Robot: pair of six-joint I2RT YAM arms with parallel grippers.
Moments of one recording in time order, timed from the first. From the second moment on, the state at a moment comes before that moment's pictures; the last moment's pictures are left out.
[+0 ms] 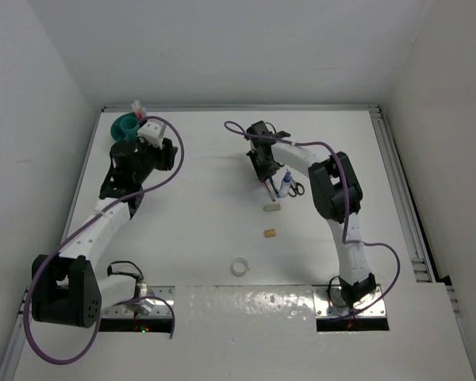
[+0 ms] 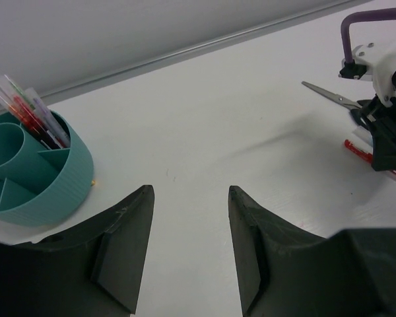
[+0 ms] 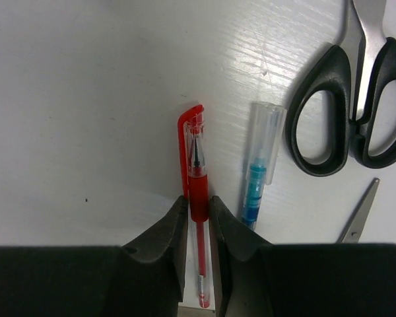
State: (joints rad) left arm -0.10 1.17 0.74 0.23 0.24 0.11; right arm 0.50 2.27 1.71 -0.65 0.09 0.11
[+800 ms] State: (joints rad) left arm -0.11 1.13 0.70 0.31 0.50 -0.04; right arm 0.53 1.87 1.33 -0.11 -0.19 0.15
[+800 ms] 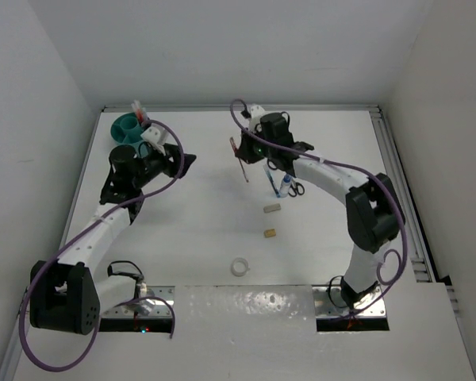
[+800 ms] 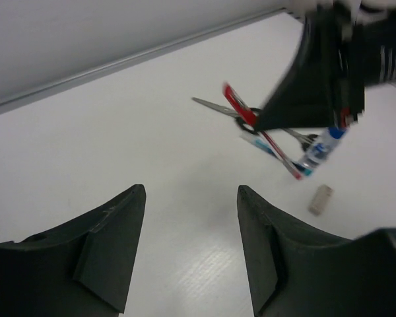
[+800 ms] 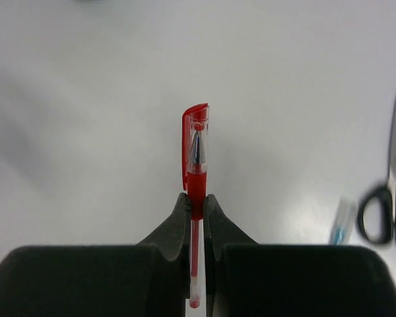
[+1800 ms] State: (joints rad) left arm -0.13 1.18 0.68 0.67 0.60 -0.63; right arm 0.66 1.77 1.26 0.43 -0.43 0.10
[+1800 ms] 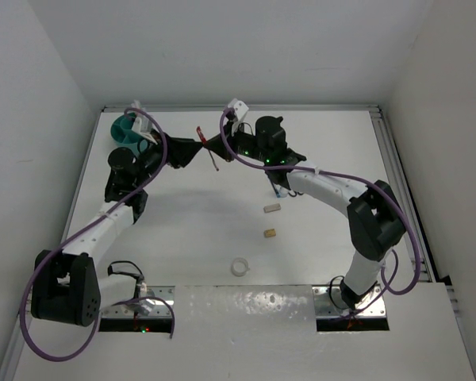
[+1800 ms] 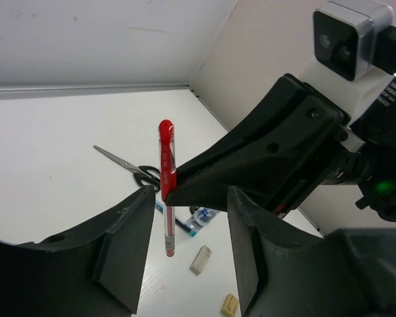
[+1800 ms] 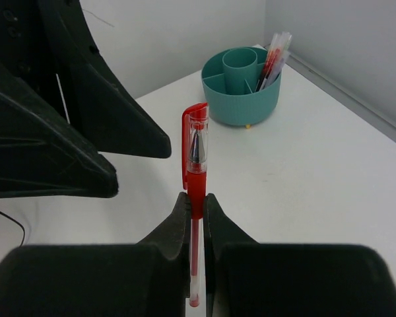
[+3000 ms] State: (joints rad) left arm -0.08 1.23 0.81 0.52 0.28 -0.25; right arm 0.68 1.71 1.17 0.46 -0.40 0.09
